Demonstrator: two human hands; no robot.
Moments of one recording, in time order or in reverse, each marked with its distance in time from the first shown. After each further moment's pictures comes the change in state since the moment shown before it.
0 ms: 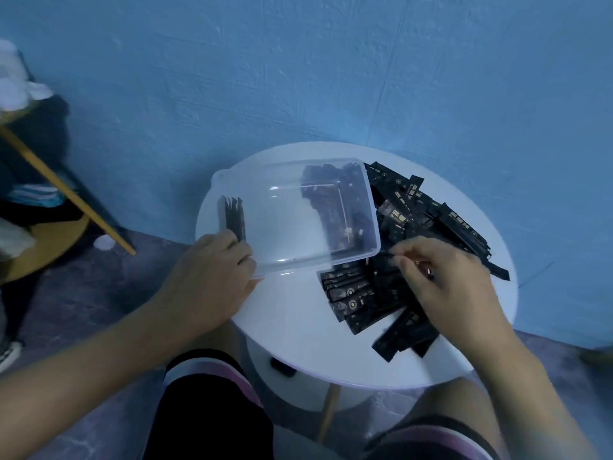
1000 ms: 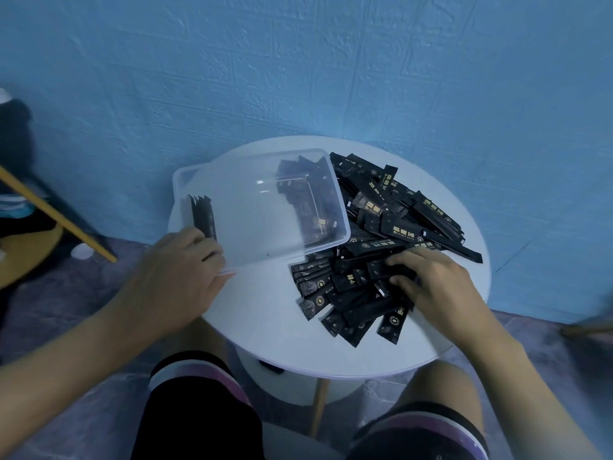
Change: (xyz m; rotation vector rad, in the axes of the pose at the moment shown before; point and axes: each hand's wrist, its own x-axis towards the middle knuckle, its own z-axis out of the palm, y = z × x) left_hand 0.002 -0.008 -0.003 -0.011 -0.017 -0.014; right_hand -0.009 0.081 0.016 -0.230 -0.105 -0.050
